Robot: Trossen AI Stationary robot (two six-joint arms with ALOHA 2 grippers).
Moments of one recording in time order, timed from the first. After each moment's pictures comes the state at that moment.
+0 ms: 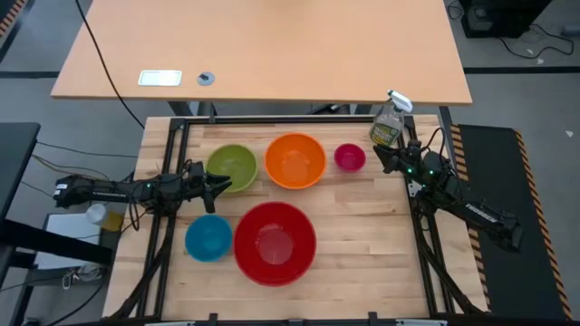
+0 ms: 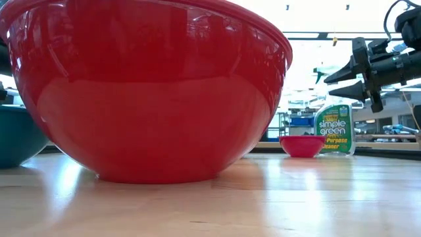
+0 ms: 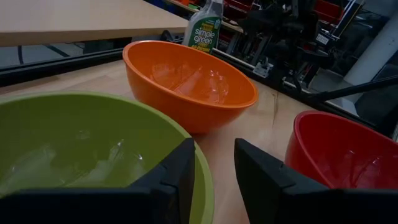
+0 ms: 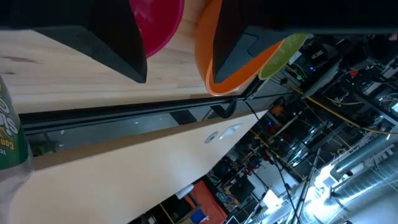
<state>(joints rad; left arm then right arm) -0.02 0.24 0.01 0.06 -0.36 -0.41 -0.61 0.01 0.07 -0.15 0.13 0.70</state>
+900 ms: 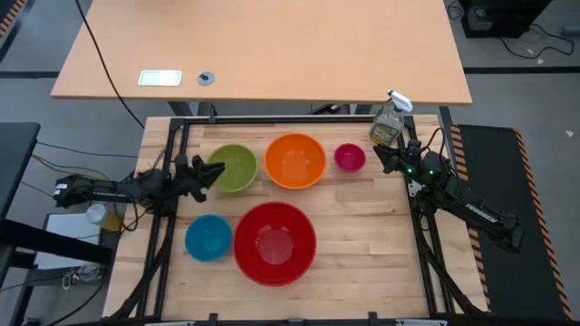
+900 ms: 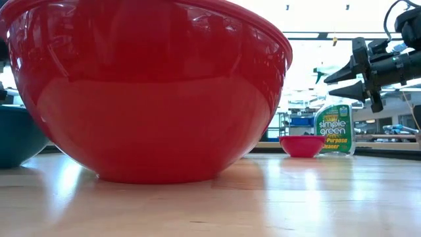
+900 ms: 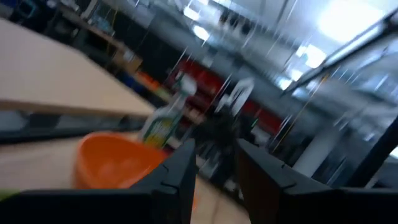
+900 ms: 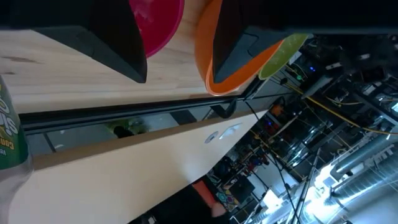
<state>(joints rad) -0.02 0.23 0.01 0.51 -0.40 -0.52 -0.61 0.01 0.07 -0.15 0.13 0.70</state>
